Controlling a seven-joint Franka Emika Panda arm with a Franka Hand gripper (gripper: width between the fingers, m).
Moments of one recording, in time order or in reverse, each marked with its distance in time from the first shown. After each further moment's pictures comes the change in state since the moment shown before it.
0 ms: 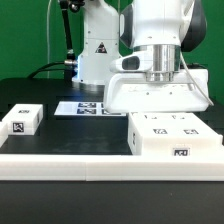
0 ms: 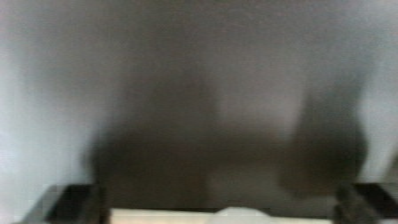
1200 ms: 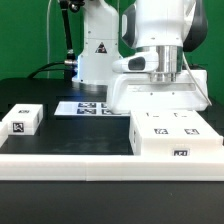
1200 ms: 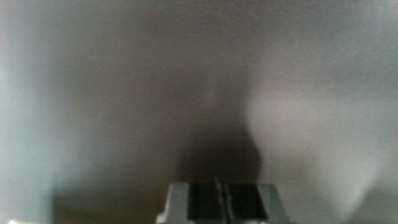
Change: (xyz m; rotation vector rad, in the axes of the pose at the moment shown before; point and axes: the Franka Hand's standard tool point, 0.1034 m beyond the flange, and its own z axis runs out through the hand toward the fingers) arm -0.005 -0.002 -0.004 -0.002 -0.008 -0.120
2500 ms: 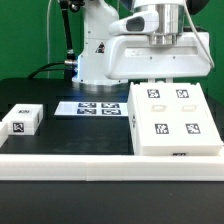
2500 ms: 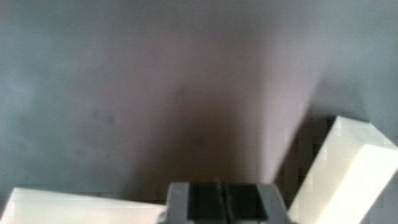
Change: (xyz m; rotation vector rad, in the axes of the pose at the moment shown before) arm 0.027 0.012 -0.069 0.035 -0.058 -0.009
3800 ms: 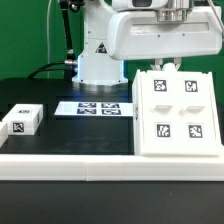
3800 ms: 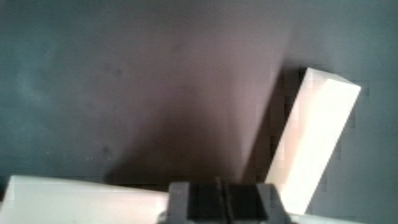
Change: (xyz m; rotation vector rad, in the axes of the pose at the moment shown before) arm 0.024 0.001 -0.027 0.033 -0.085 0.005
